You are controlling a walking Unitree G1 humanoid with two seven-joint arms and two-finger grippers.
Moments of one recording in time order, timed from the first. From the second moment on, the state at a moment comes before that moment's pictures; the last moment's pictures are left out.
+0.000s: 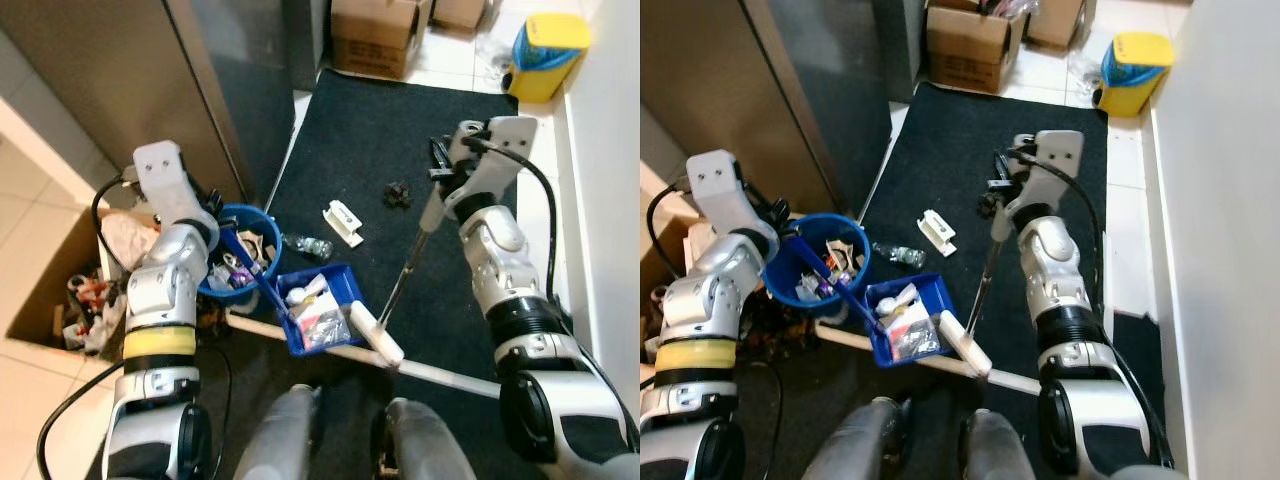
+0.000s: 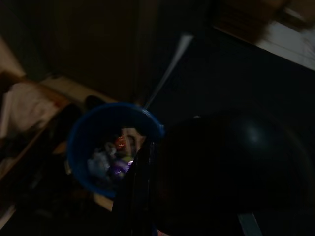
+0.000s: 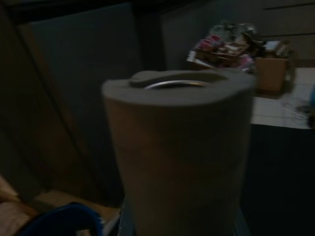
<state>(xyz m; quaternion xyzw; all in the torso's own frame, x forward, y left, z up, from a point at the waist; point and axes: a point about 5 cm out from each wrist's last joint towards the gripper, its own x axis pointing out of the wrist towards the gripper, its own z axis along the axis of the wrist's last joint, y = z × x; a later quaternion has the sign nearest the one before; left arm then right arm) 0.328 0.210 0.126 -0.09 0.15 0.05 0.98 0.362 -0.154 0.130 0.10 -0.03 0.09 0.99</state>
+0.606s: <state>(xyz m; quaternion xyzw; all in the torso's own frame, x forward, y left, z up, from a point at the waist) 0.328 0.213 0.126 -0.08 0.15 0.06 0.98 0.362 -0.156 0.127 0.10 -0.02 0.08 0.99</state>
